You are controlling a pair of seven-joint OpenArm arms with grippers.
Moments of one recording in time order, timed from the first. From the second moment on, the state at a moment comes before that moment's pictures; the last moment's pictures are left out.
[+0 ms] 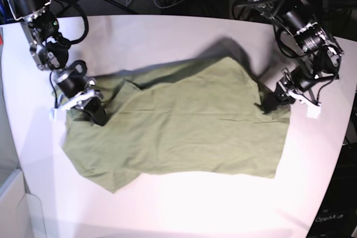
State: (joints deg) left arm -11.8 -1.0 -55.7 69.2 -49.6 -39.3 80.9; right arm -1.6 29.4 -17.8 71.7 64.9 21.7 -1.9
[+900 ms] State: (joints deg) left arm -14.3 -12.8 -61.0 69.9 -51.1 -32.2 79.5; right arm 0.4 29.5 -17.8 68.4 64.1 21.8 -4.2
